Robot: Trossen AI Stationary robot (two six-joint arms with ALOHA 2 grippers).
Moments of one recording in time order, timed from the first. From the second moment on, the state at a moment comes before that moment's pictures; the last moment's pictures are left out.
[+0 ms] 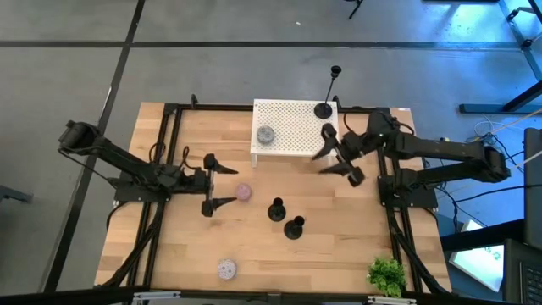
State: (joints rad) left arm -0.32 0.97 0.22 0.79 -0.37 0.01; right arm -0.20 1.00 0.77 0.21 -0.62 0.03
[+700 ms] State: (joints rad) left arm -0.05 1.07 0.26 1.52 -0.10 0.15; right arm -0.17 0.89 0.77 0.02 -0.34 -0.03
